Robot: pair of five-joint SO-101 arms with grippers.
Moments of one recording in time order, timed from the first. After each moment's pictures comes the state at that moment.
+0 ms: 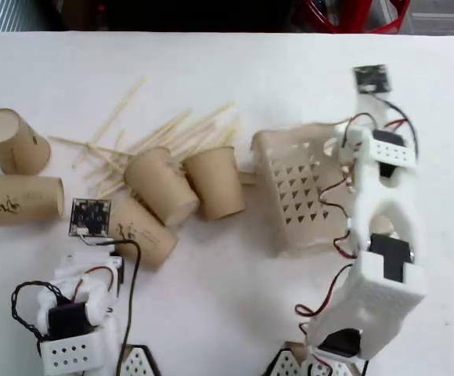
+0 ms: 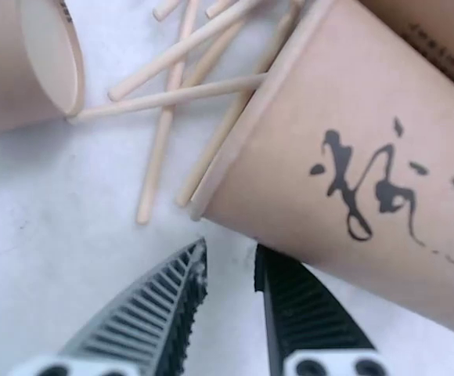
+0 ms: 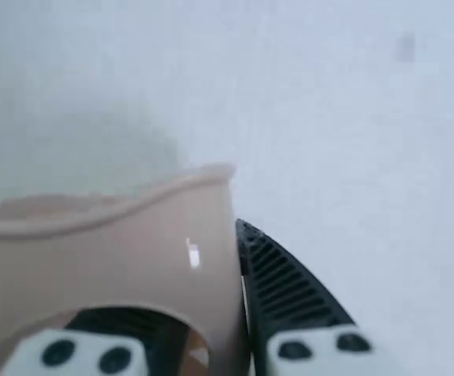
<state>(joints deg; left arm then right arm) -17.4 -103.5 97.1 73.3 -8.0 14.9 15.0 7.8 39.6 18.0</state>
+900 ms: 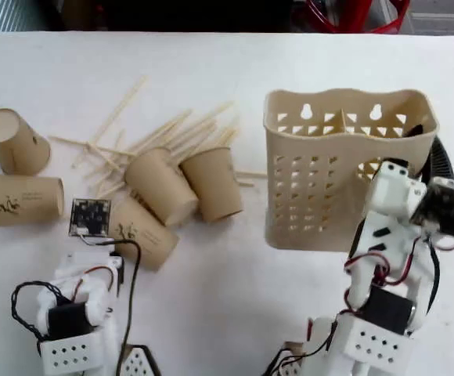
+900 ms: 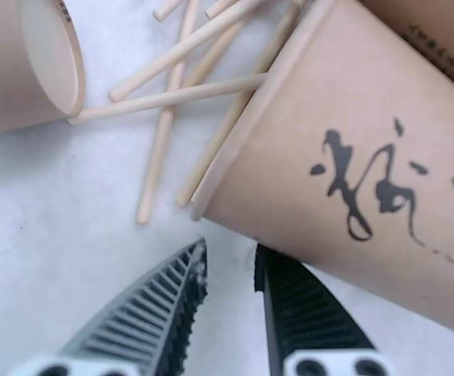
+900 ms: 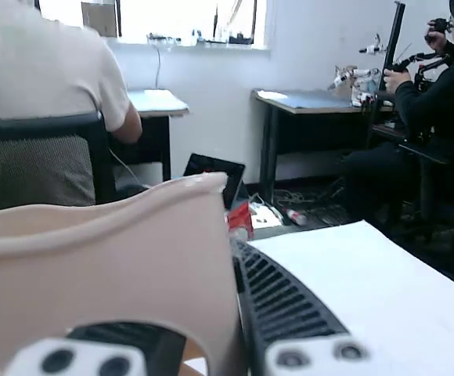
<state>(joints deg) -17.4 -103.5 97.1 73.3 -8.0 19.2 -79.9 66.4 16.9 -0.3</state>
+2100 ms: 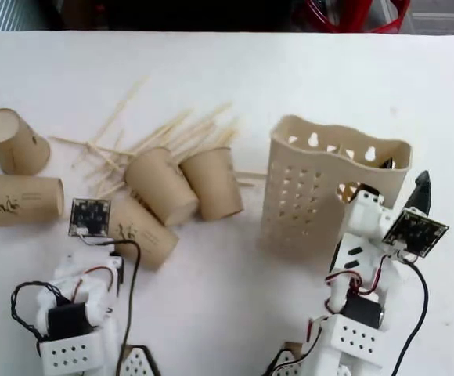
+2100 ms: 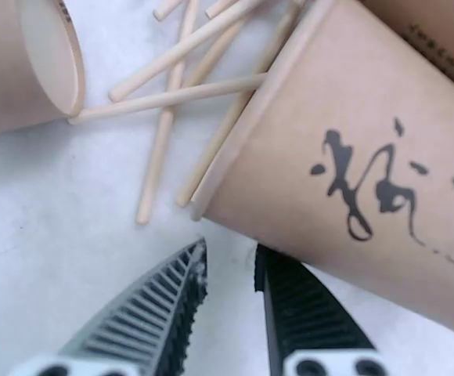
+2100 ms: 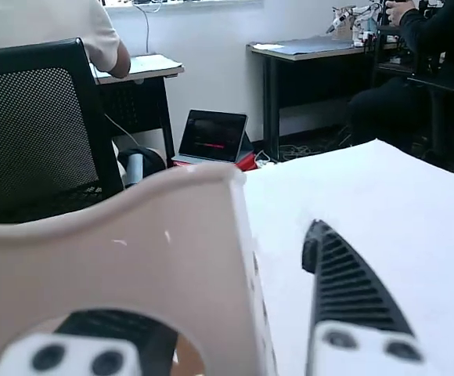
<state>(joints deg) -17.4 -103.5 97.1 73.3 -8.0 18.6 -82.9 96.6 -5.5 -3.4</state>
